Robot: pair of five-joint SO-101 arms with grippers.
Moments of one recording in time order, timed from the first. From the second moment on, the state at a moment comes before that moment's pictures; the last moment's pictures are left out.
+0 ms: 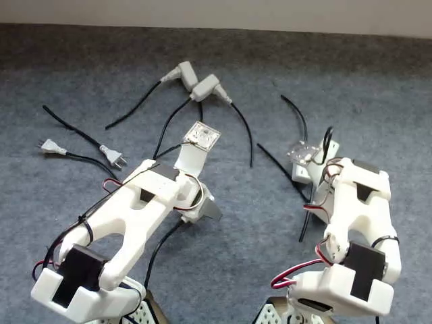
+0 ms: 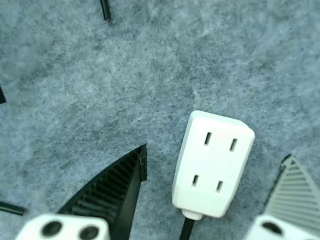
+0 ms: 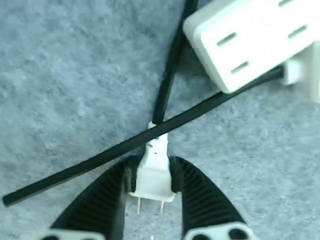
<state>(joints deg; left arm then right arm) 17.8 -8.4 45.8 45.8 -3.2 18.5 -3.4 40.0 55.5 69.4</state>
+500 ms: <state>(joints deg) 17.8 -8.4 45.8 45.8 -3.2 10.5 -12.5 14.5 79.9 53.2</state>
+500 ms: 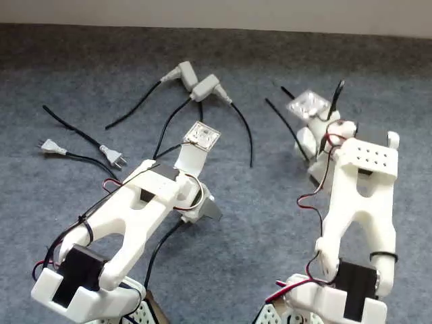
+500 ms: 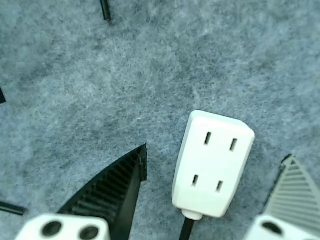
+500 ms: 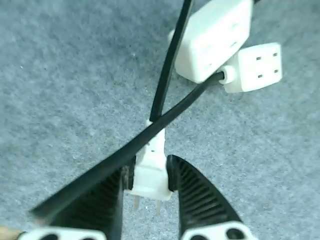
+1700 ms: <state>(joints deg) 17.8 -8.4 45.8 45.3 -2.0 -47.7 -62.1 -6.7 85.6 1.4</state>
